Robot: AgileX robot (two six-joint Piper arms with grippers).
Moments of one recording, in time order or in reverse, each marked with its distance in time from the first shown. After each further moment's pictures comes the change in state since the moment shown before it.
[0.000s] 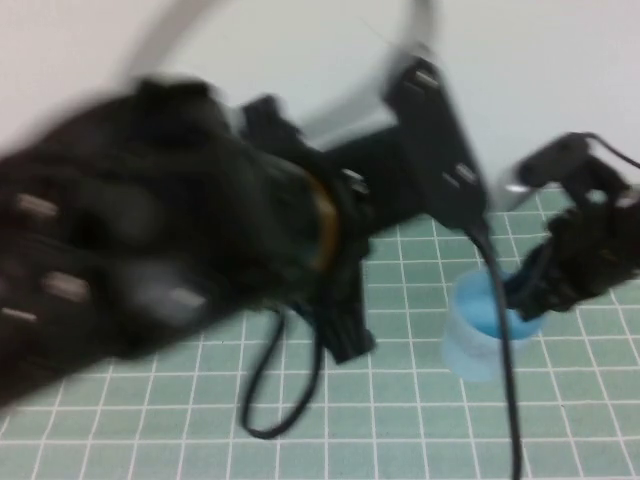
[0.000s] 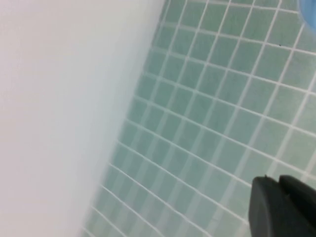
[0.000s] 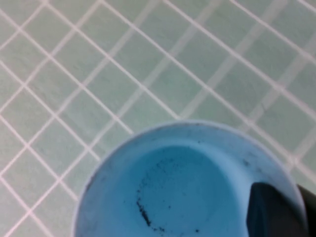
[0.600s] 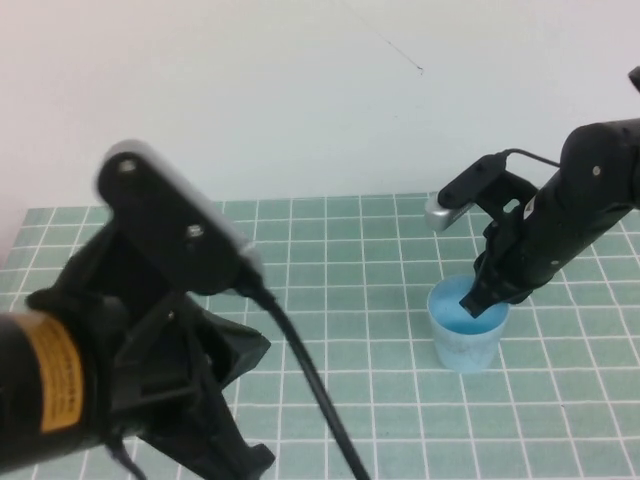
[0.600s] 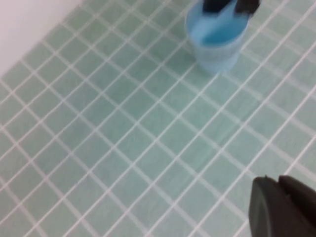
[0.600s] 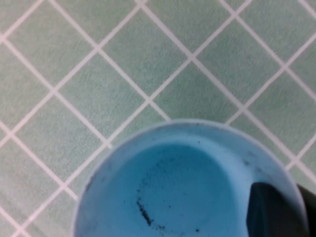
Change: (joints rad) right arm 0.065 0.288 -0.201 -0.277 -0.027 0.202; left arm 0.119 -0.379 0.411 -0.344 -0.211 -0.251
